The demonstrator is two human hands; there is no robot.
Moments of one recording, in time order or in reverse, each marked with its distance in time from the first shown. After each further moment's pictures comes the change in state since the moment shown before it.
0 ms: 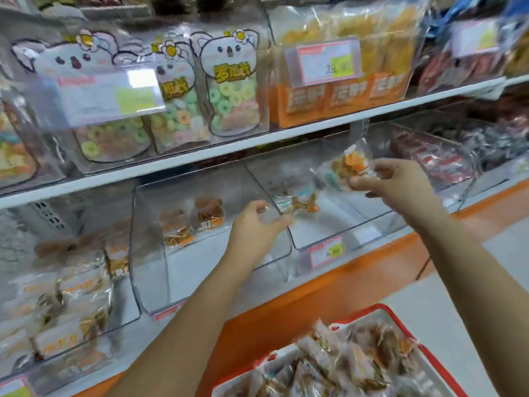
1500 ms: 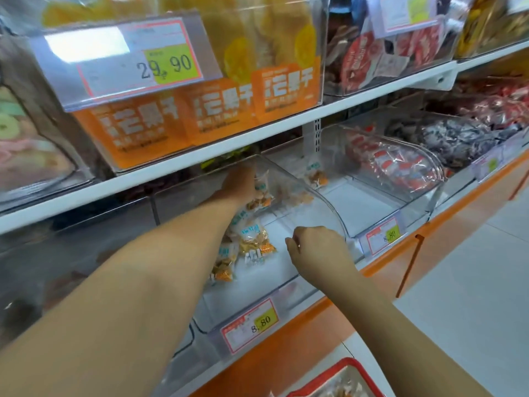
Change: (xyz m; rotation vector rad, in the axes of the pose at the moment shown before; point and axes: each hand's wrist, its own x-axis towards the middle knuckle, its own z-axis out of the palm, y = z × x) left_hand 0.264 0.043 0.146 0.764 -0.049 0.370; right_hand 0.044 0.091 0.032 -0.825 -0.219 -0.124
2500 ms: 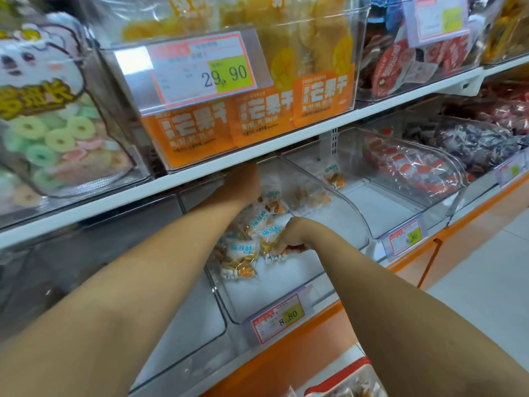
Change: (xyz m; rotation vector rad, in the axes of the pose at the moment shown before) left_hand -0.030 -0.012 -0.048 0.153 -0.038 0.016; right_hand 0.090 -0.035 0.023 0.390 -0.632 0.236
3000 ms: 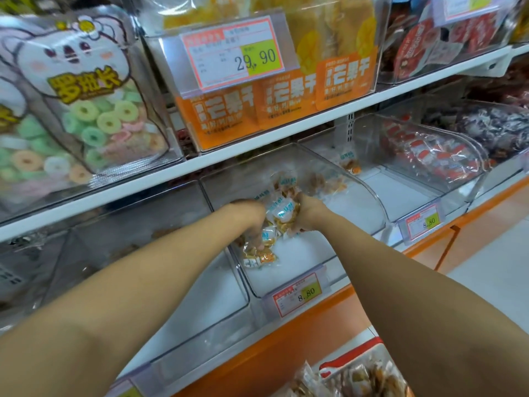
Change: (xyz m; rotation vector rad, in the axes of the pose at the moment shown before) left_hand -0.081 -0.005 0.001 0.375 -0.586 0.005; right_hand 0.008 -0.005 0.014 -0.023 0.283 -0.125
